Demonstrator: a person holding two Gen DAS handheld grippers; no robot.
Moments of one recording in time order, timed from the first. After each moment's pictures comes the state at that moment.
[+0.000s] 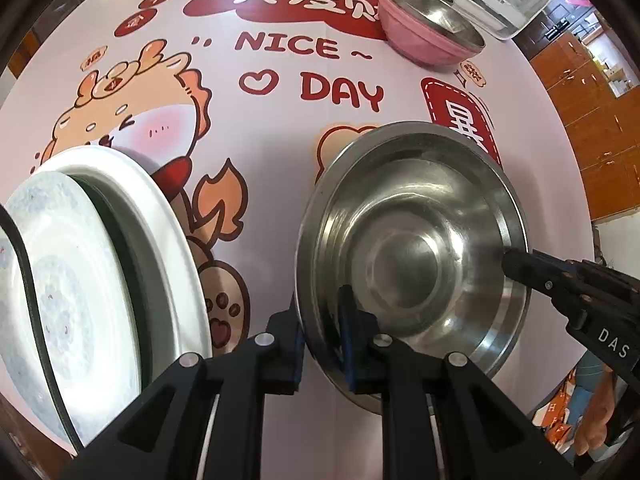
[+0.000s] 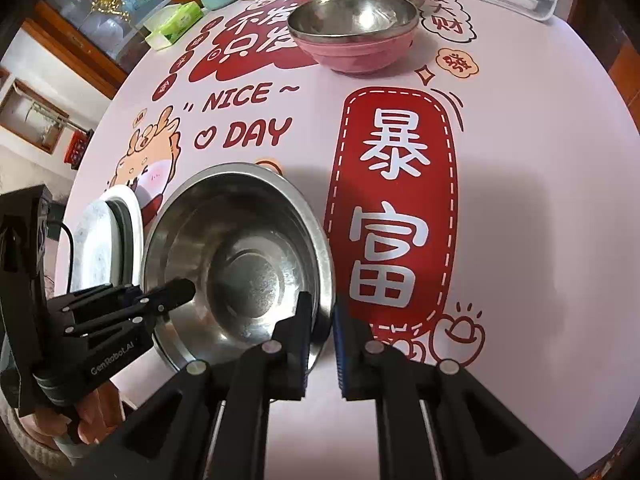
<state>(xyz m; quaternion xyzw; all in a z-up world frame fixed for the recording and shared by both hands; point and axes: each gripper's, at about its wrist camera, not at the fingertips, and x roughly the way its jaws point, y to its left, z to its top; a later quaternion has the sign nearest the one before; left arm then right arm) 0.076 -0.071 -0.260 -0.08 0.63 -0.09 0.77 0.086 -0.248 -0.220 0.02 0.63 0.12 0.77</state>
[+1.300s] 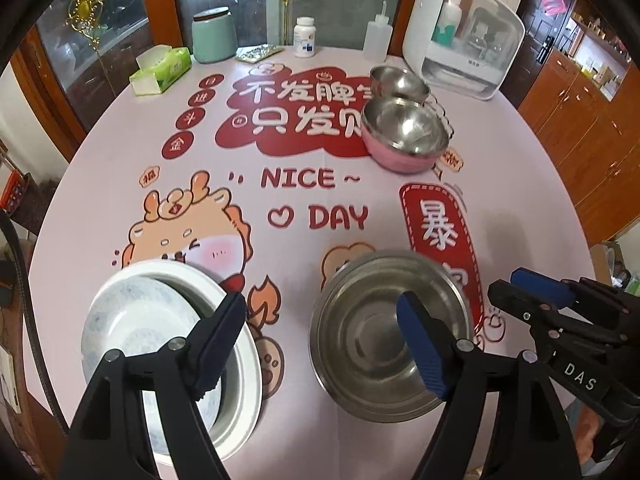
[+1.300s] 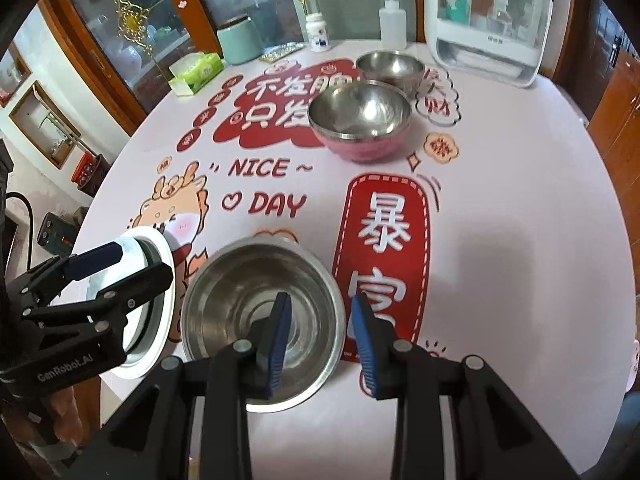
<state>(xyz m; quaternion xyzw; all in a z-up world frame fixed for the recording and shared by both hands) 0.075 -0.073 -0.152 -0.03 0.52 -0.05 0.85 0.081 -0.251 -0.147 0.01 0.54 0.12 0.83</state>
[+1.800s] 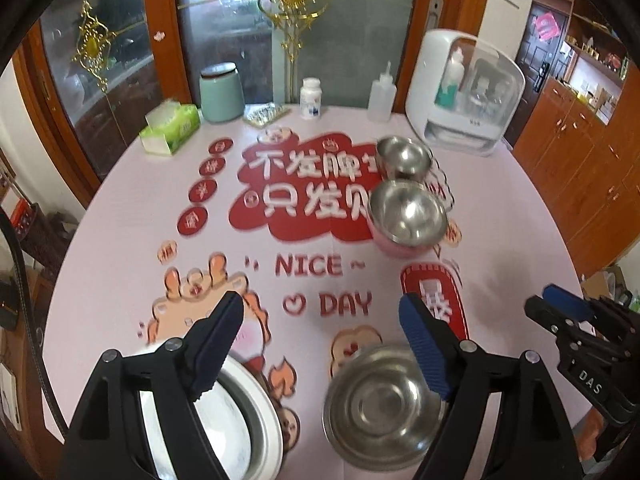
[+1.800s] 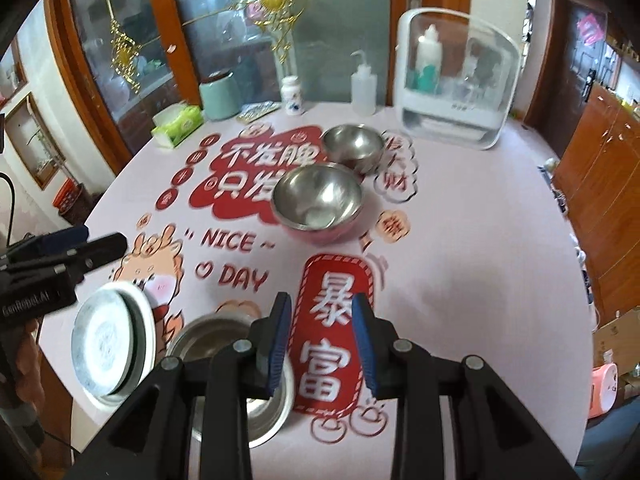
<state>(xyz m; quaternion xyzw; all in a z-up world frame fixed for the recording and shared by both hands) 0.121 -0.061 -0.088 -0.03 0.46 -0.04 0.89 0.106 -0.277 -0.092 -0.01 0.47 0.08 0.88</state>
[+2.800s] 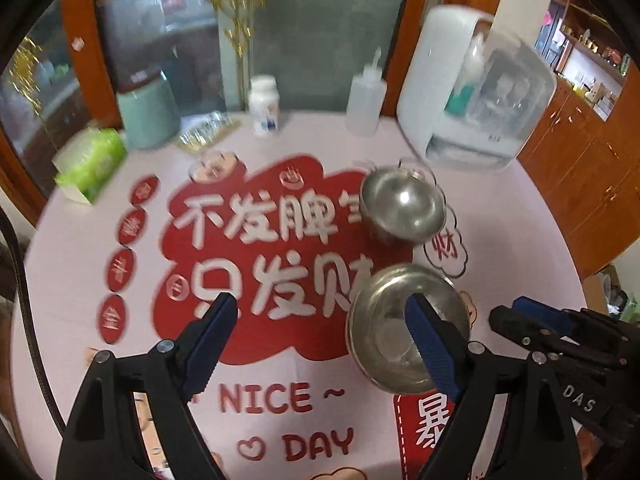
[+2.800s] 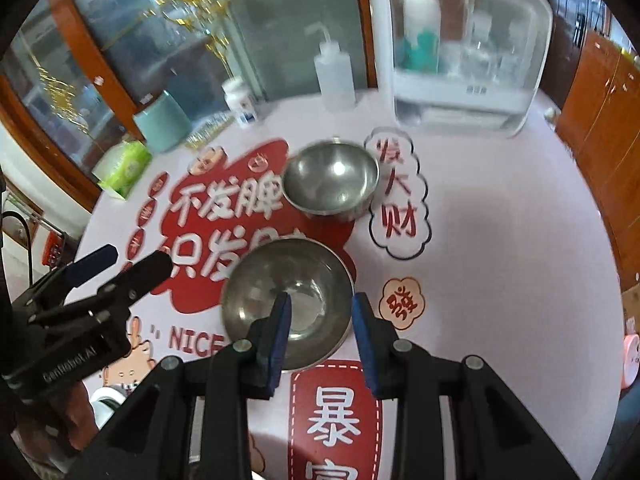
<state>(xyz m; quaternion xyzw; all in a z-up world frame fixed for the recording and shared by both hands) 0.311 -0.111 -0.152 -0.02 0.49 -0.10 0.87 0.287 -0.288 -0.150 0.06 0.54 0.04 0.84</state>
